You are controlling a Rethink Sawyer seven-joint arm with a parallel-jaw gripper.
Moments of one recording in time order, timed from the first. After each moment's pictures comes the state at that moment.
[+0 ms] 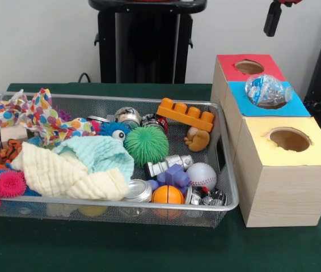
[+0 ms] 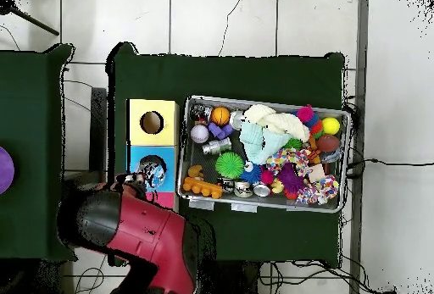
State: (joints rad) arm 0.48 -0.72 -0.58 1.77 0.57 0.75 2.80
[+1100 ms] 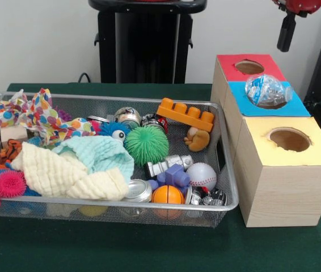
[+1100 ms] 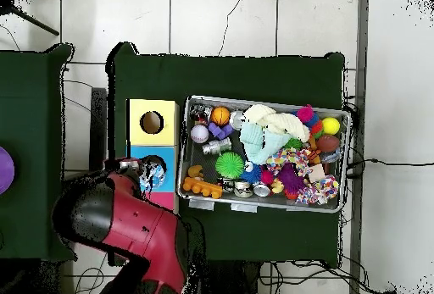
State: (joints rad) arm 0.50 -0.69 -0.54 1.79 0.66 0.54 2.80
